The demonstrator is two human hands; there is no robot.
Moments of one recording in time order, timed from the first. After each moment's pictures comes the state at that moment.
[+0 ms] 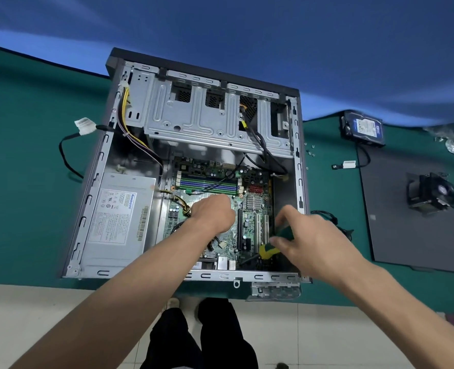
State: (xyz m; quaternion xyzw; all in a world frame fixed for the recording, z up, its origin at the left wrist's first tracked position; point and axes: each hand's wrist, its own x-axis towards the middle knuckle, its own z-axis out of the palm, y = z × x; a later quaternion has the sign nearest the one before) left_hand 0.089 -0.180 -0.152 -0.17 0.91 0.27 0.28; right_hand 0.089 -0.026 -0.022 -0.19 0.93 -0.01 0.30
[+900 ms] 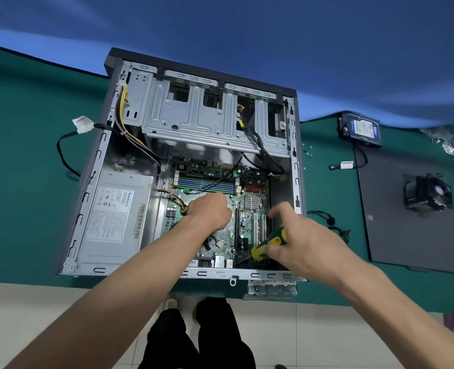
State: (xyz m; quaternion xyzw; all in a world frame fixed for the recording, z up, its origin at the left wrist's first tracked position) left_hand 0.088 -0.181 -0.153 -0.17 0.91 0.26 0.28; right_hand 0.094 -0.032 -0.018 -0.16 0.93 0.00 0.33
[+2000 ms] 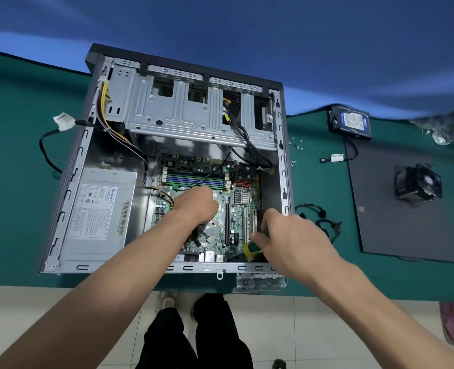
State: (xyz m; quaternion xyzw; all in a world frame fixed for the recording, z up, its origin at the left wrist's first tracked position) left_hand 0.086 -0.185 -0.157 -0.19 0.90 0.27 0.28; right_hand 0.102 -0.030 -0.014 -0.17 0.93 0.02 0.33
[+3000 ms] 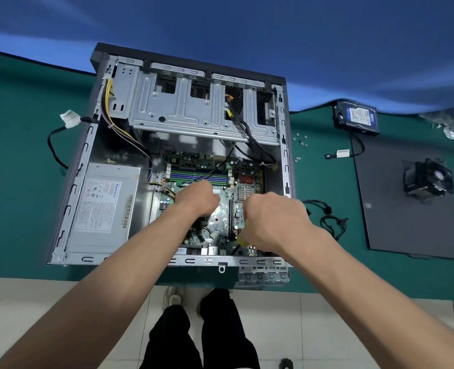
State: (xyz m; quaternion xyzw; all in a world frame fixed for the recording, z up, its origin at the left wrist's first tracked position) left_hand 0.087 -0.189 -0.154 -0.20 0.89 0.29 0.27; right_hand 0.087 -0.066 -0.021 -0.24 0.90 0.13 0.34
